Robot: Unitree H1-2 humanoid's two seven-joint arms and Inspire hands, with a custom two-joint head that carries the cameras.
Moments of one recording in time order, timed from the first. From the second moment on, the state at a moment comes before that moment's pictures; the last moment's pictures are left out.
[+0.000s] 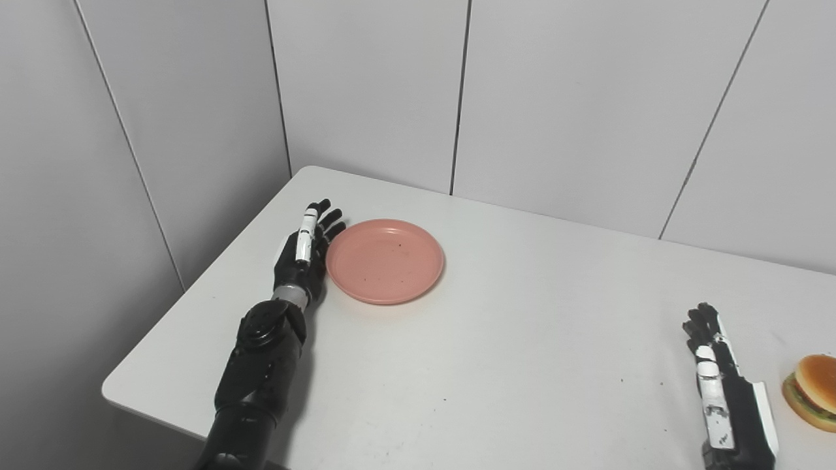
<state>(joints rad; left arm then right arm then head) -0.45 0.22 0.31 0.52 -0.37 0.08 -0.05 -0.15 -0.08 0.02 0.13 -0.02 -0.25 0.06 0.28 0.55</state>
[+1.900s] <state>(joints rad) -0.27 -0.06 0.02 0.18 -0.37 0.26 -0.17 -0.08 -0.02 0.04 0.03 -0.08 -0.16 0.03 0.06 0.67</state>
